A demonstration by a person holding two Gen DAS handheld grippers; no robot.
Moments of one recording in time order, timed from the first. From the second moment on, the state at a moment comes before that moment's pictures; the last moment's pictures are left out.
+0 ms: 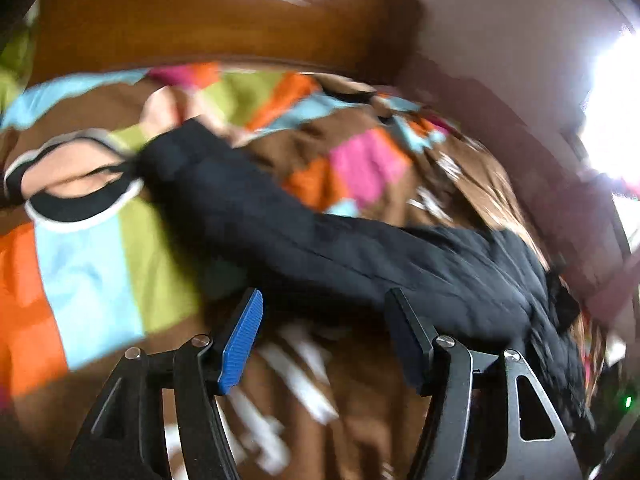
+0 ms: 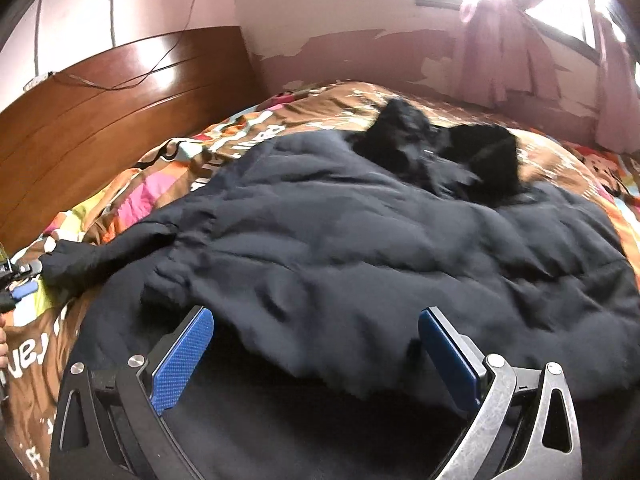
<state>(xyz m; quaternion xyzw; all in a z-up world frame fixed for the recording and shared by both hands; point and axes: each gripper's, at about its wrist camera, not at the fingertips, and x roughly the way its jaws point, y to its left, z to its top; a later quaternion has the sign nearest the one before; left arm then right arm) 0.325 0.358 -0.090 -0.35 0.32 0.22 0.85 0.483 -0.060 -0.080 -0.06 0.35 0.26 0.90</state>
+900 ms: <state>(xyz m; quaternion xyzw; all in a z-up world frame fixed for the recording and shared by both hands) 0.332 0.268 0.085 -0.13 0.16 0.14 0.97 0.450 -0.090 -0.054 -0.08 0.32 0.24 0.91</state>
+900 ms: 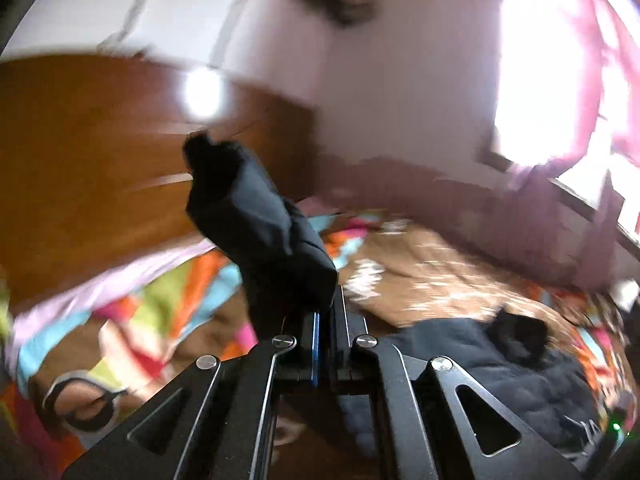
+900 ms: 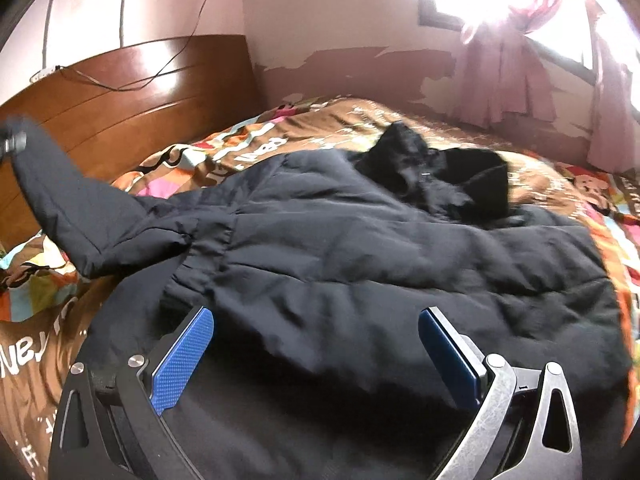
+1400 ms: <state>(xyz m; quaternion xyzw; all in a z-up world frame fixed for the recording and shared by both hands) 0.392 0.037 0.059 -0.06 0.22 -0.11 0.97 0.420 -0.241 -0.021 -0.05 0.33 0.17 0.93</state>
